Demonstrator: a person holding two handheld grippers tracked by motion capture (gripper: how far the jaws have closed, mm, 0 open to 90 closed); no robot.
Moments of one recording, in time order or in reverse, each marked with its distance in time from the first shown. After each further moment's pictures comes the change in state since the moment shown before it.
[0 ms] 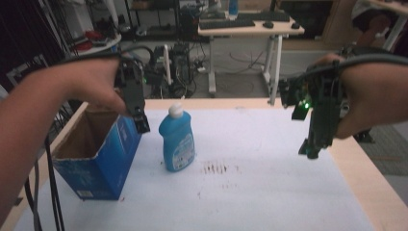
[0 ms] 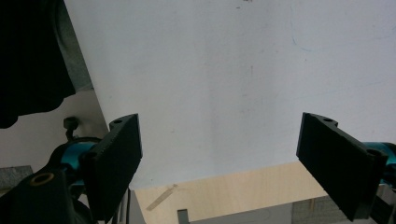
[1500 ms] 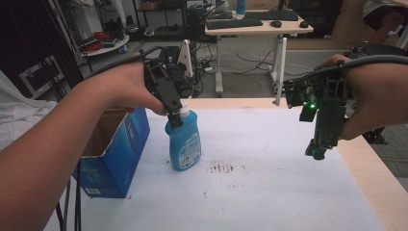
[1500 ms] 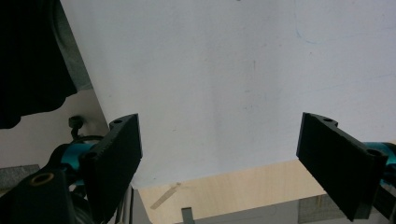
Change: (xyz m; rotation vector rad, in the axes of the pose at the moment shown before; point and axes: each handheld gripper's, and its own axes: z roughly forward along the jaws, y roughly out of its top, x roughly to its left) left arm 0.000 0.030 0.012 -0.089 -0.035 -0.307; right arm -0.004 -0.001 0.007 0.016 0.018 0.028
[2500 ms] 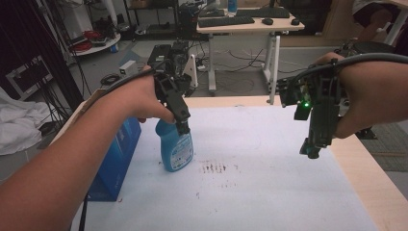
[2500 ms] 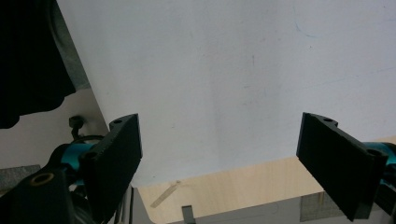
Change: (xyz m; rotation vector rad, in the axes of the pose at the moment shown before) left arm 0.006 0.032 0.045 0.012 0.011 -0.020; right arm -0.003 -0.004 0.002 0.008 0.001 0.014
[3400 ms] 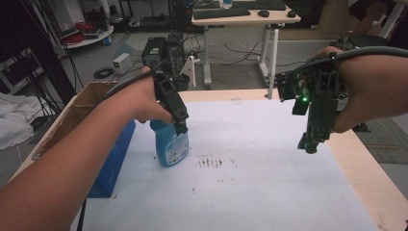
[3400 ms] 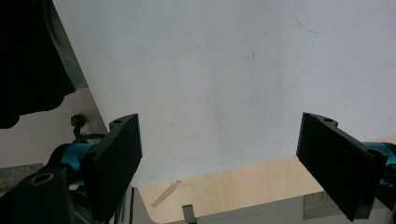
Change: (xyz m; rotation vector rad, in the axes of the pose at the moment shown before) left arm 0.006 0.007 0.020 0.005 0.047 -0.029; right arm -0.005 -0.001 0.006 0.005 0.013 0.014
